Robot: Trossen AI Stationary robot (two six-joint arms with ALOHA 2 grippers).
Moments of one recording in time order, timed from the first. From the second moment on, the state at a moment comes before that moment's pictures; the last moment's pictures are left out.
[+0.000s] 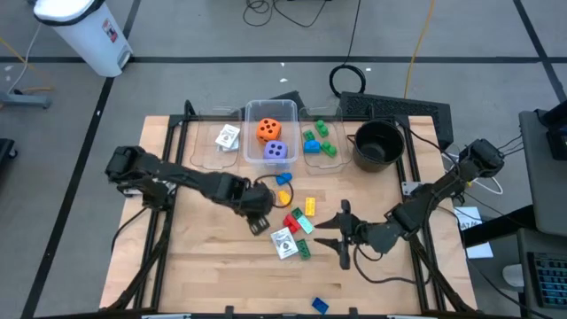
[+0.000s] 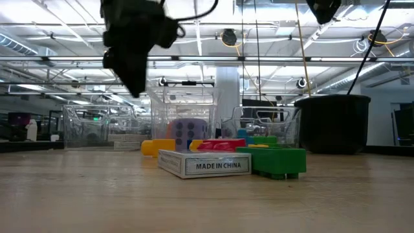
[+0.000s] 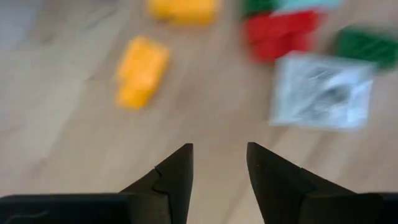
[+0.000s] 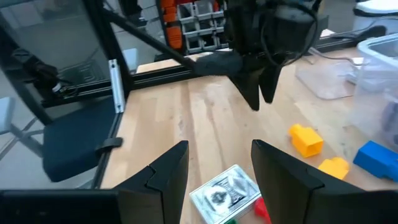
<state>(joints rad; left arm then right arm) -0.18 1.65 1.26 -0.87 -0.06 -0.72 0.62 1.33 0.81 0.19 0.63 0.43</state>
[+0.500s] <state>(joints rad) -0.07 1.65 1.25 -0.92 -0.10 -0.28 0.43 1.33 0.81 0.19 0.63 0.43</state>
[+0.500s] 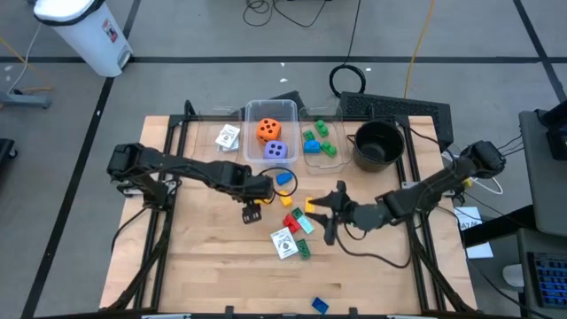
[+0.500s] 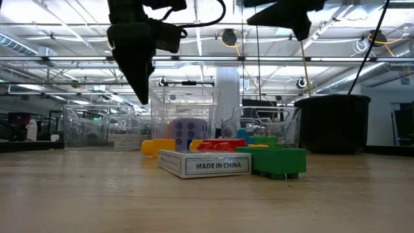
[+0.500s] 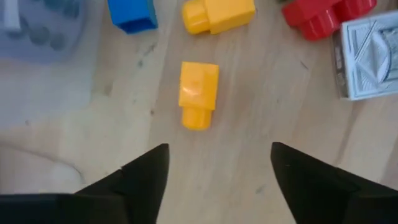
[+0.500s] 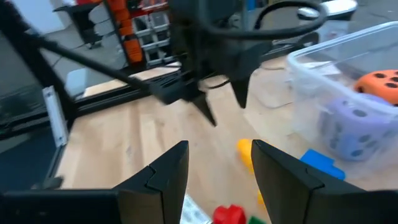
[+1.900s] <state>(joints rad) 0.04 1.73 0.96 -0.35 -0.02 -0.16 0.26 1.33 0.81 0.20 0.62 0.42</state>
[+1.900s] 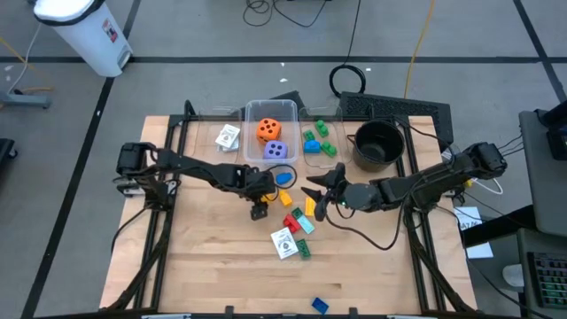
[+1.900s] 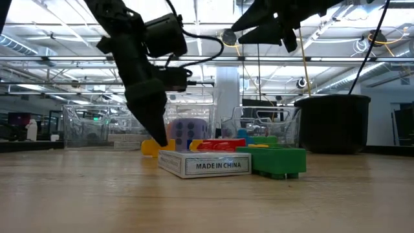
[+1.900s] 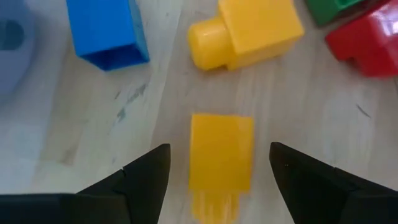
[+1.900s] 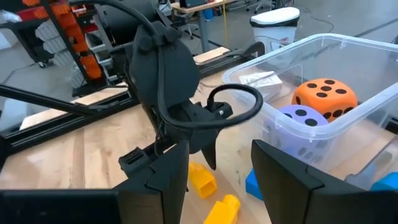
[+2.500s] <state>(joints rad) 0.06 1.75 0.99 -0.32 0.01 -0.31 0.26 1.33 0.81 0.19 0.62 0.43</state>
